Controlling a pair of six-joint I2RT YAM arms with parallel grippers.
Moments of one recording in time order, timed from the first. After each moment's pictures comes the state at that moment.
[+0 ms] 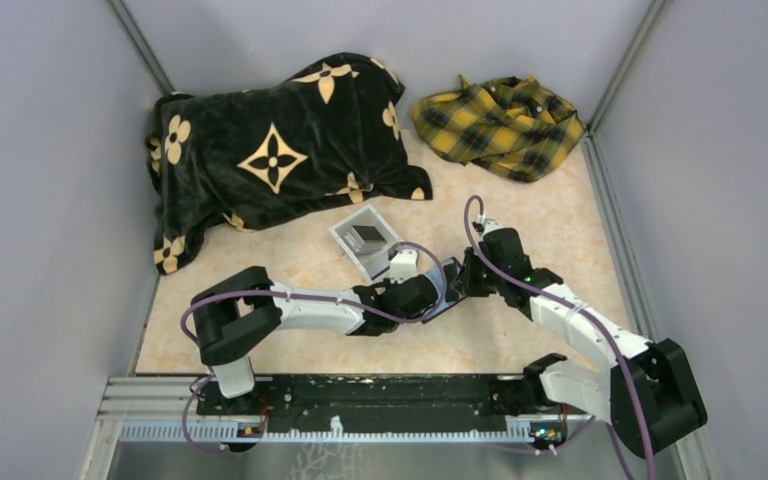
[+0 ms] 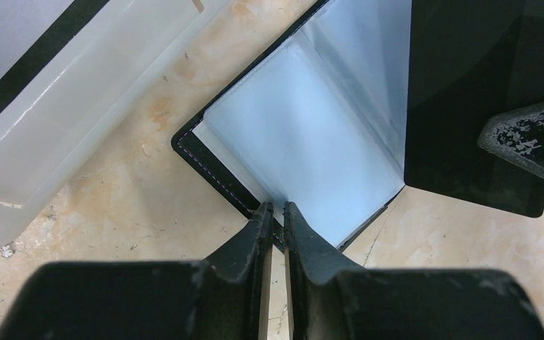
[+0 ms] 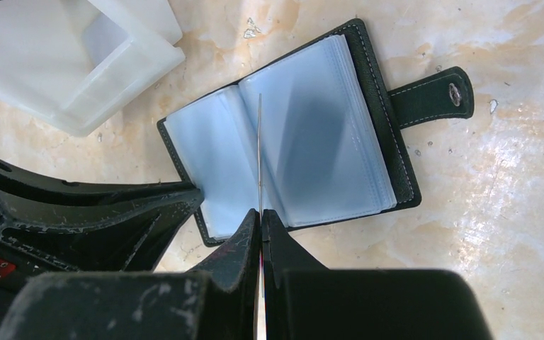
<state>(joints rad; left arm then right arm) -1.20 1.79 0.95 -0.04 -0.50 -0.93 0.44 1.07 0.53 -0.25 -0.18 0.47</state>
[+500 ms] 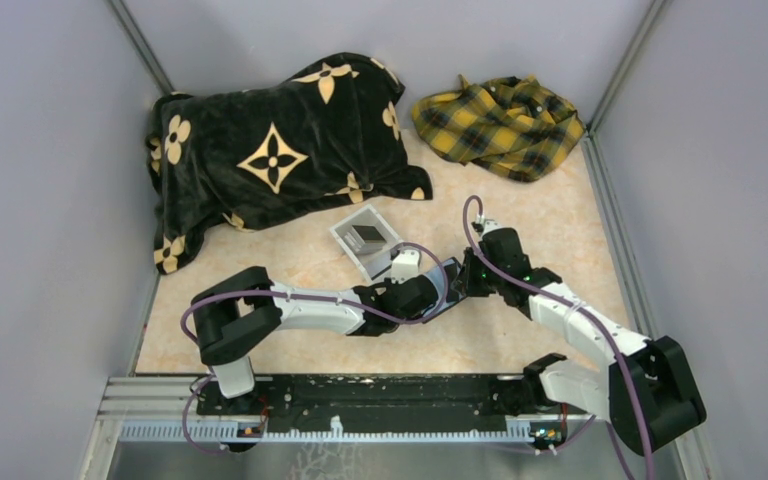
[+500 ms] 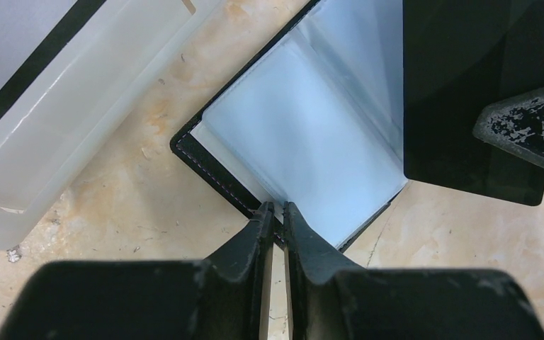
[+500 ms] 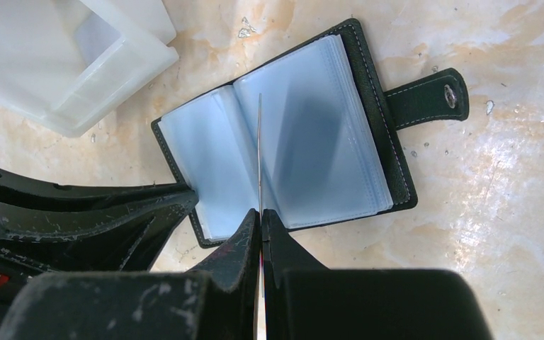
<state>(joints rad) -1.20 1.79 0.95 -0.05 -0.51 -0.89 0.44 1.08 0.53 -0.25 -0.17 0.46</state>
